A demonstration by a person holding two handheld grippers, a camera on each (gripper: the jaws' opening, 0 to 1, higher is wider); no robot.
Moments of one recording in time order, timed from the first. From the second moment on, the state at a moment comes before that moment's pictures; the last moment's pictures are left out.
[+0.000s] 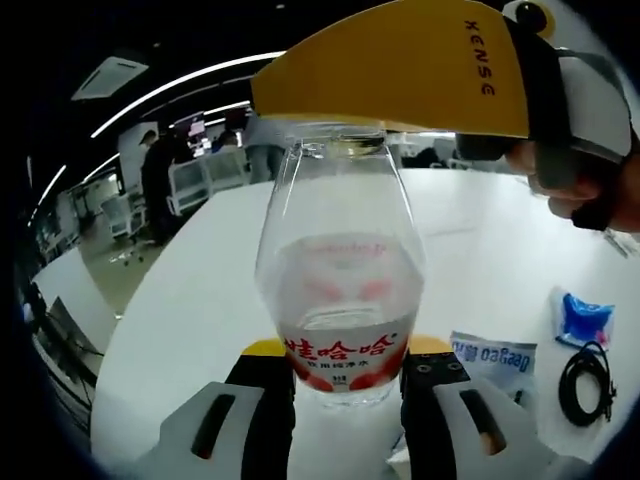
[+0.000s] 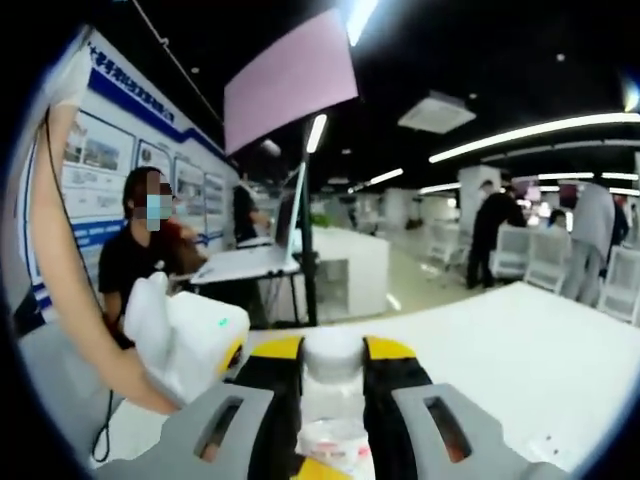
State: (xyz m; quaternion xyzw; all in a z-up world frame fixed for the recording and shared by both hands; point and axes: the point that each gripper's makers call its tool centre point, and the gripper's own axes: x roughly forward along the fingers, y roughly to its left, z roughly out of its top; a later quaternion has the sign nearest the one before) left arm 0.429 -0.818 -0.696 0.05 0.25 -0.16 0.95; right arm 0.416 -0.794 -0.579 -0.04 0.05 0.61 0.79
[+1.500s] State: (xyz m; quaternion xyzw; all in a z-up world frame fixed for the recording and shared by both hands) left arm 0.433 -0.821 -0.716 0.03 0.25 -0.16 0.95; right arm 0.417 -0.797 -0.597 -0.02 0.06 0.61 0.79
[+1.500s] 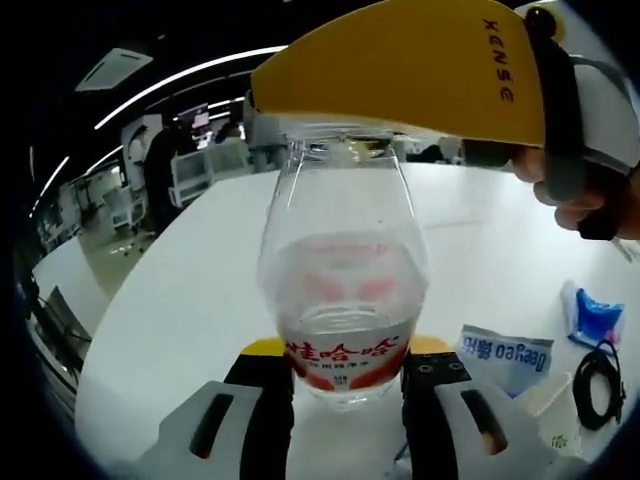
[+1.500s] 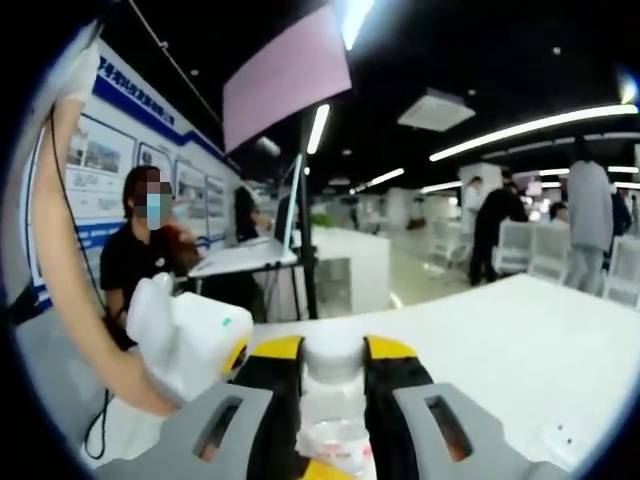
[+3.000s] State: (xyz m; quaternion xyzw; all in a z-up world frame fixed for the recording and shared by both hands) left arm 0.368 -0.799 -0.649 0.02 0.21 -0.19 0.96; right arm 0.378 -0.831 -0.546 0.01 0.08 0.52 0.85
